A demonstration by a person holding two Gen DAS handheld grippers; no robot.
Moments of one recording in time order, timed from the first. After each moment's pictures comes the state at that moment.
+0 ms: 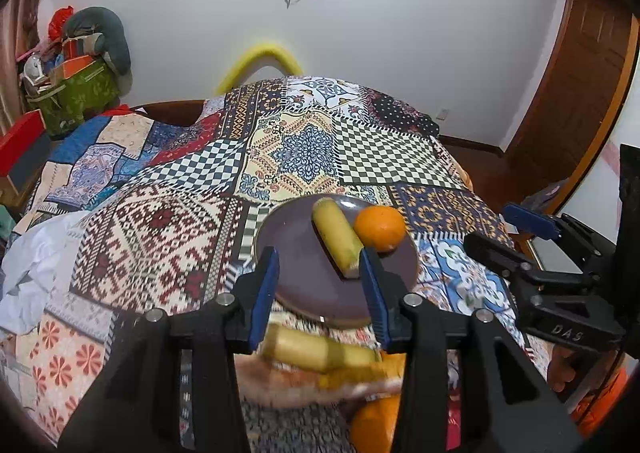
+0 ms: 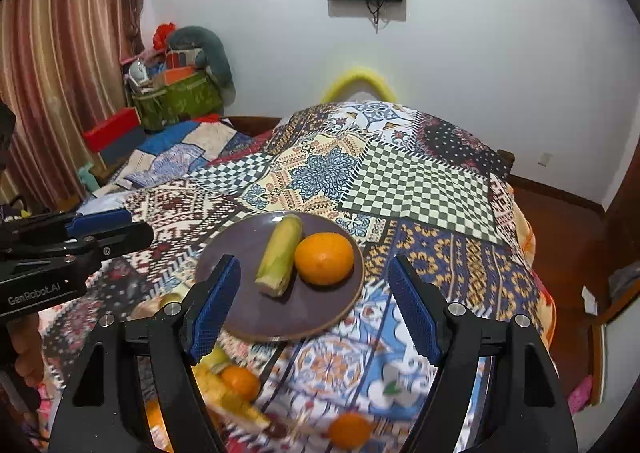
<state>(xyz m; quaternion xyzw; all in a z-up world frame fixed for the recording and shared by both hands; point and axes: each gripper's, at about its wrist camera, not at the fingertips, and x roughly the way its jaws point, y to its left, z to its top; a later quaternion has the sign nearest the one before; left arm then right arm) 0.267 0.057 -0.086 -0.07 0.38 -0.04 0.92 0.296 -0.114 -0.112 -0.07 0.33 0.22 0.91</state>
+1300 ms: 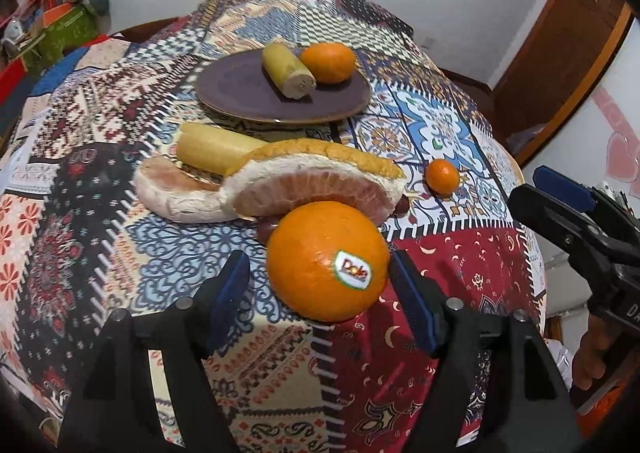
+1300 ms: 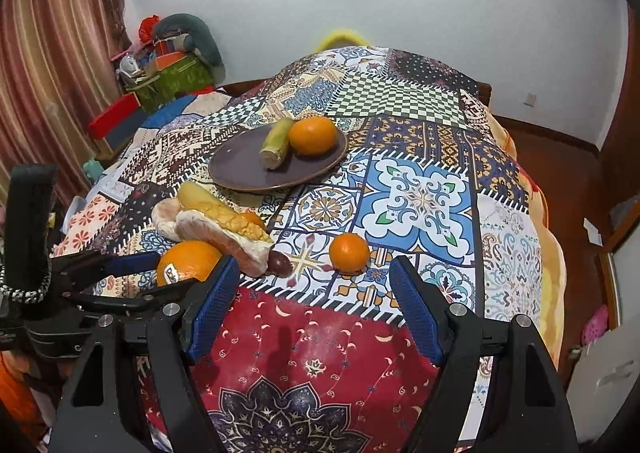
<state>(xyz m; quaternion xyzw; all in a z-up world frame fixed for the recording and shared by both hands) 0.184 -0.008 -0.179 -0.07 0.49 -0.08 0.86 0.202 -0.170 -0.162 -0.02 0.39 0.20 0.90</state>
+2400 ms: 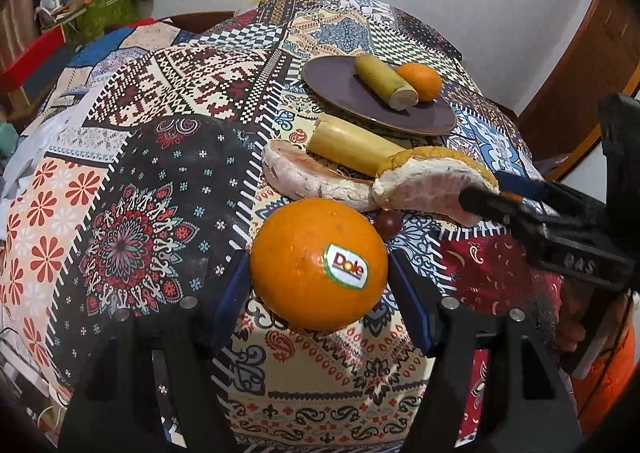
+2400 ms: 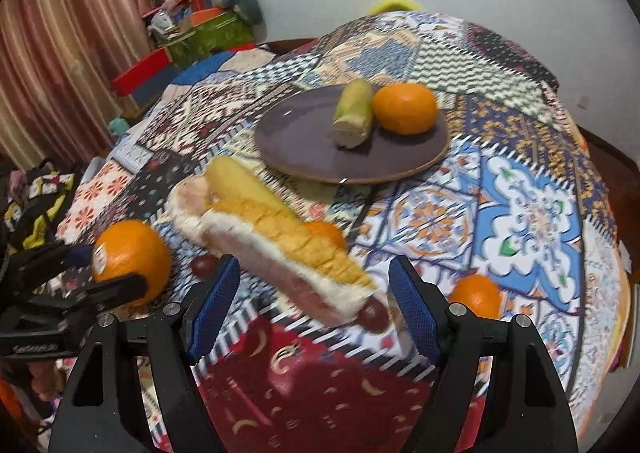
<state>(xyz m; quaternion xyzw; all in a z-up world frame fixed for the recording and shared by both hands) 0.163 0.085 -0.185 -0.10 0.47 -0.02 0.88 0.242 -0.090 -0.204 -0.06 0.44 0.27 0.85</state>
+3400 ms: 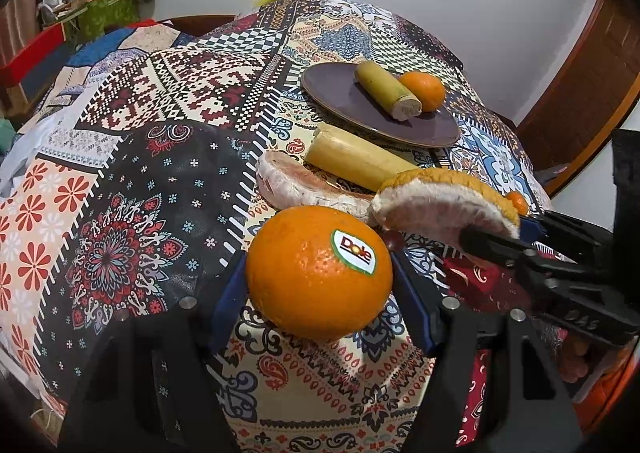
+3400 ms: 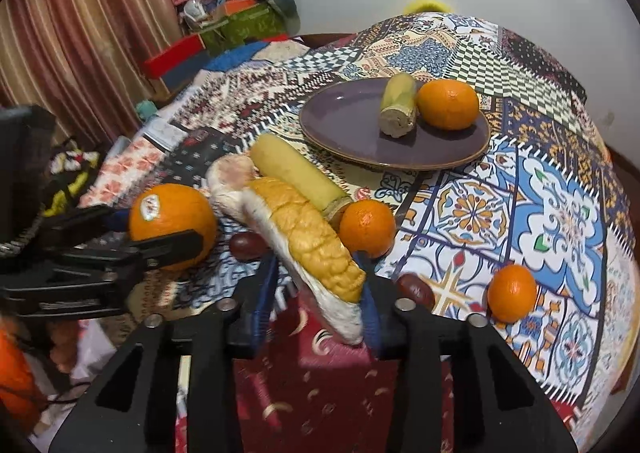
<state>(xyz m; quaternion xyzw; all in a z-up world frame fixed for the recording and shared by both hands) 0.174 0.084 -0.190 -0.11 0.46 -0.02 0.88 0.227 -0.082 -0.205 -0.06 0.44 0.32 0.84</state>
